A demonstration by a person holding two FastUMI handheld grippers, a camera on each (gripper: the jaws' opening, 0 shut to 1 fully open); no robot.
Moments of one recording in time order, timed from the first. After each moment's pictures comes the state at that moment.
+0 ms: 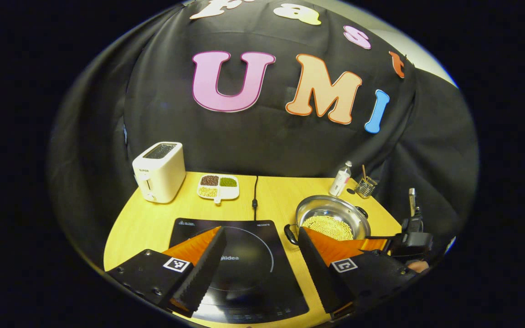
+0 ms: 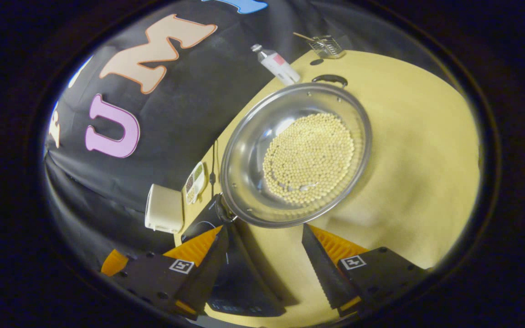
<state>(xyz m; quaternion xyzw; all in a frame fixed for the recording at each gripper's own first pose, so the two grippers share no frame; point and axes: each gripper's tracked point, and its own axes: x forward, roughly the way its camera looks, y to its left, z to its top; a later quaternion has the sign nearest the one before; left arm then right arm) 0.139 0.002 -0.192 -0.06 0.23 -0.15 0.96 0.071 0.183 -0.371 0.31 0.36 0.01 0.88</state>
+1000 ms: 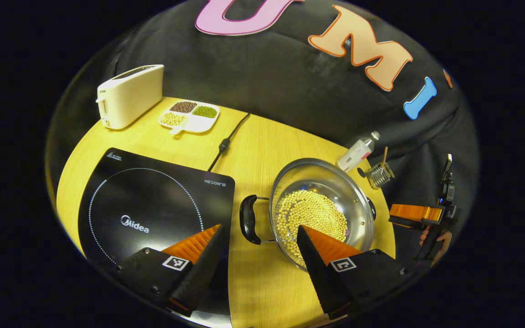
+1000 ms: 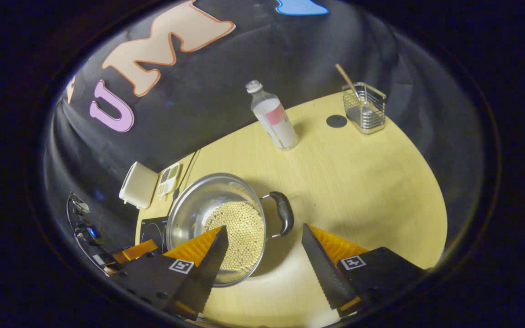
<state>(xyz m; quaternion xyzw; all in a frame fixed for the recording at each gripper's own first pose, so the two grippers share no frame) 0.193 -0.107 -0.322 -0.15 0.41 -0.11 0.89 0.213 -0.010 -0.322 0.12 0.41 0.11 0.90</state>
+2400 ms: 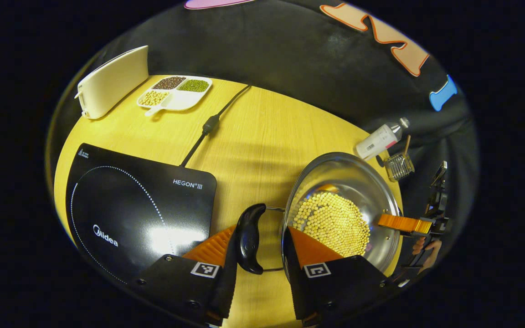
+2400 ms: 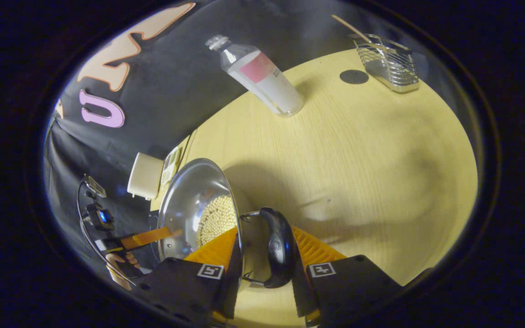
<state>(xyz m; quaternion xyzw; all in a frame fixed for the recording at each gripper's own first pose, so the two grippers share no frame) 0.226 -0.131 -0.356 -0.15 0.48 -0.10 0.86 0.232 -0.002 -0.377 0.17 0.47 0.17 0.85</state>
